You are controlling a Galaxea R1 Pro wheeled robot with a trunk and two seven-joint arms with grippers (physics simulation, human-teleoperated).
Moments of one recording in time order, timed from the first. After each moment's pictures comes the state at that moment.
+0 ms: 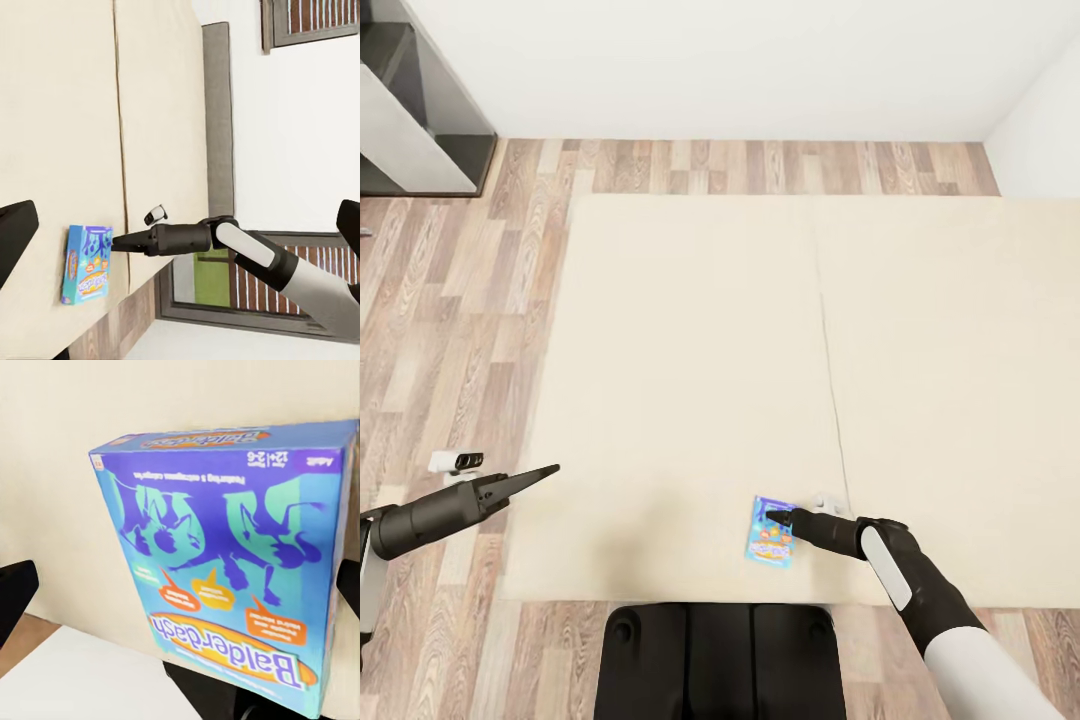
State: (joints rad) left arm -0.46 0.26 0.48 -1.42 0.17 0.96 -1.57; right arm -0.61 -0.07 0.06 -0.86 -0.49 0.69 0.40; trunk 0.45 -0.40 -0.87
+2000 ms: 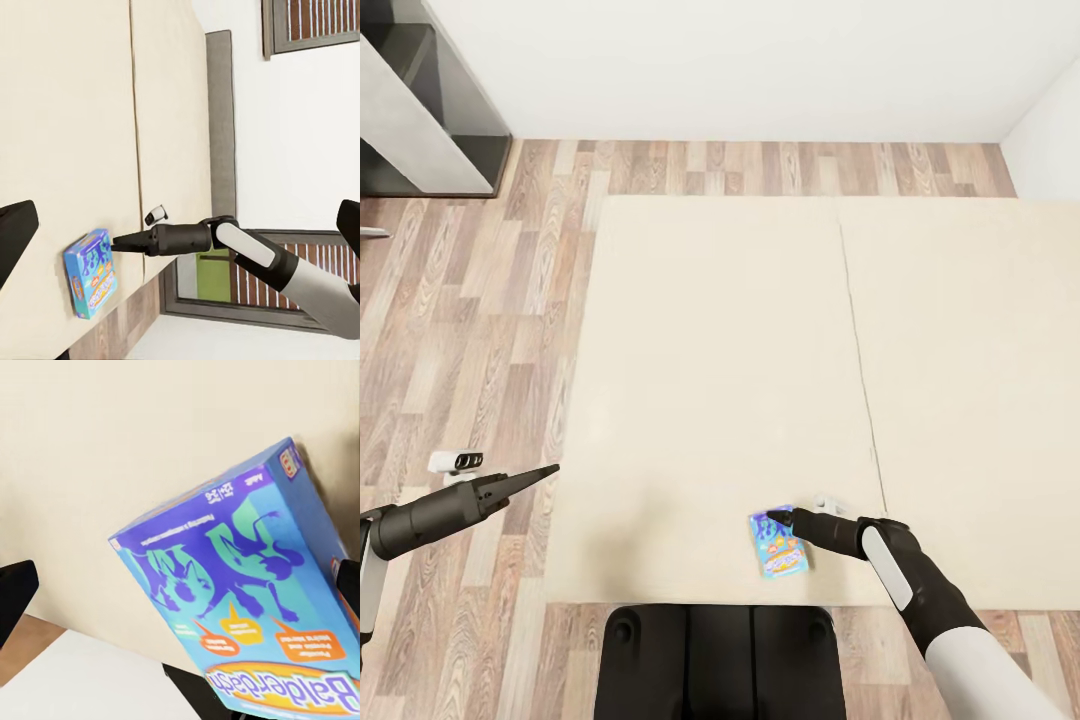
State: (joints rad) left arm -0.46 0.26 0.48 -1.42 0.17 0.96 -1.57; right arm -0.61 -0.08 0.06 -0.86 -0.49 0.69 0.40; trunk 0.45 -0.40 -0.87
